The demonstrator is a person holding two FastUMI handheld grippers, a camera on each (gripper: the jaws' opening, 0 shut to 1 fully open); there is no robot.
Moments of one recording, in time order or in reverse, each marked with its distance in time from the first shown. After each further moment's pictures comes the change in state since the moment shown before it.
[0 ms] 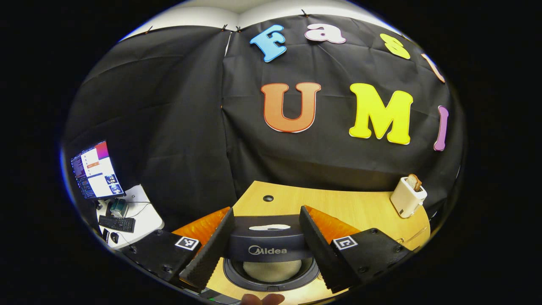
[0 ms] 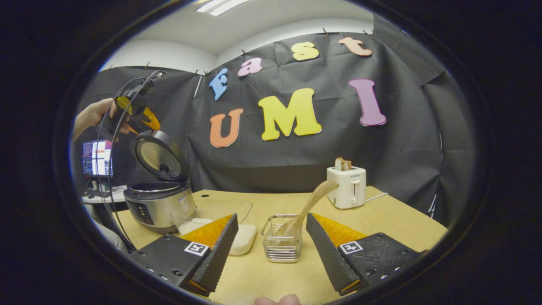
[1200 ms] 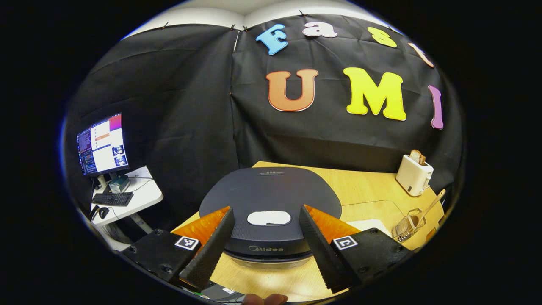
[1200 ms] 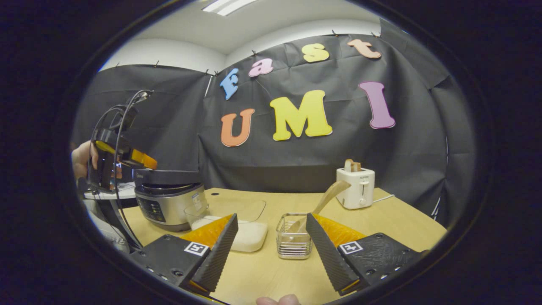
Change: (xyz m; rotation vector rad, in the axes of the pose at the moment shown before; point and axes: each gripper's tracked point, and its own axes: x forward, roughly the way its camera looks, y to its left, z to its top) left arm -0.024 -0.003 -0.139 -0.014 -0.017 0.042; right arm -0.007 0.021 -0.006 -0.026 0.011 0.057
